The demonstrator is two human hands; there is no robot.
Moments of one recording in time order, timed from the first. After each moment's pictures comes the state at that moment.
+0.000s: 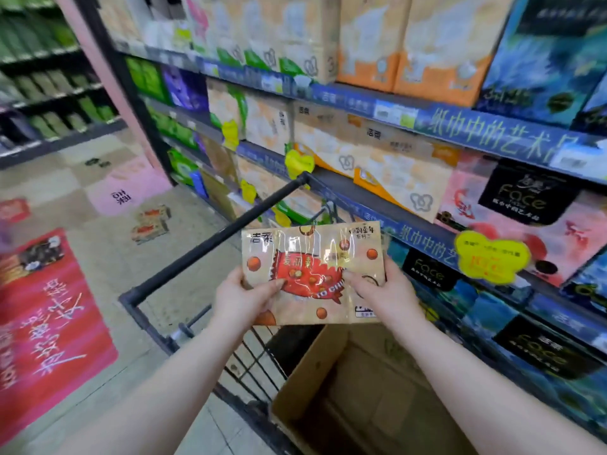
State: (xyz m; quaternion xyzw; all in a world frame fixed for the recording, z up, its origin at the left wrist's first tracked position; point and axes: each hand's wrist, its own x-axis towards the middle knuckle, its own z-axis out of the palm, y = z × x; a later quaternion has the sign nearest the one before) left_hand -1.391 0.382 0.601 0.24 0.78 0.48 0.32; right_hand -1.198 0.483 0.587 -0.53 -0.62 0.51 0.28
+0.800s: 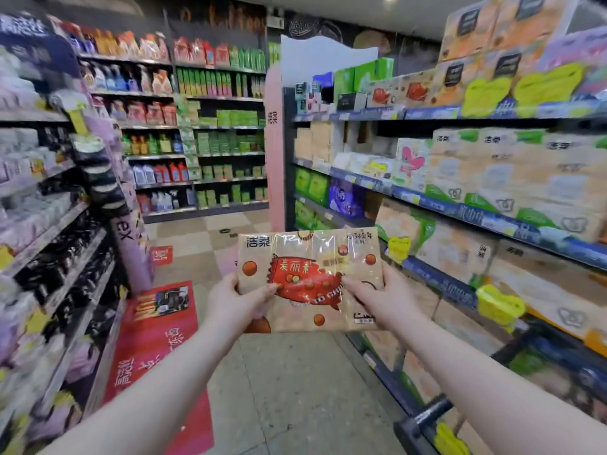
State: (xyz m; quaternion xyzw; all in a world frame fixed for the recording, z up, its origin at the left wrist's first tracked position) left_hand -1.812 0.144 0.746 0.22 0.77 0.59 0.07; right_hand -1.668 0.324 0.741 -0.31 -0.77 0.47 0.29
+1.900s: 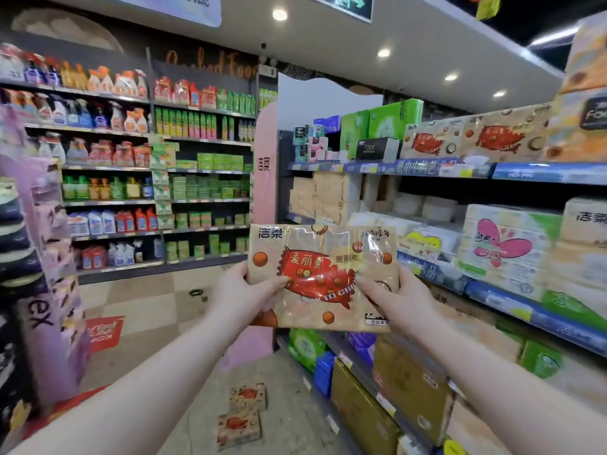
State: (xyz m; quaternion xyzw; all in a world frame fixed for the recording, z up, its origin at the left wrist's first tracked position) left_hand -2.256 0.443 0.814 0.28 0.75 0.60 0.03; right_hand -2.080 0.599 0.822 -0.30 -0.79 0.40 0.35
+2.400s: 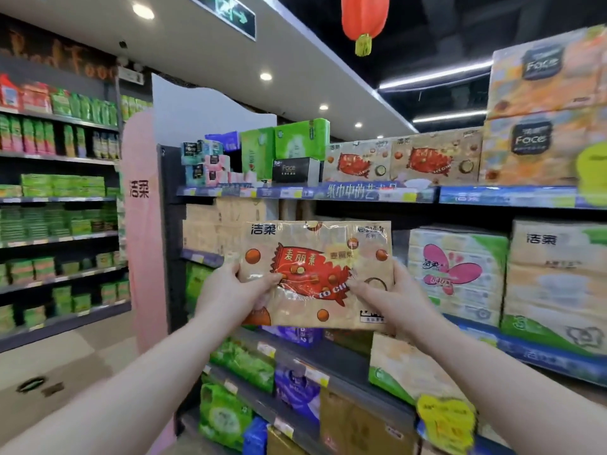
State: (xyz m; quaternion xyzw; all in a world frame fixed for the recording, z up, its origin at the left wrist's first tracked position) left_hand -2.412 0.664 0.865 0.48 0.68 0.56 0.07; right_hand -2.185 0.740 0.862 -0.43 -0.70 0.34 0.45
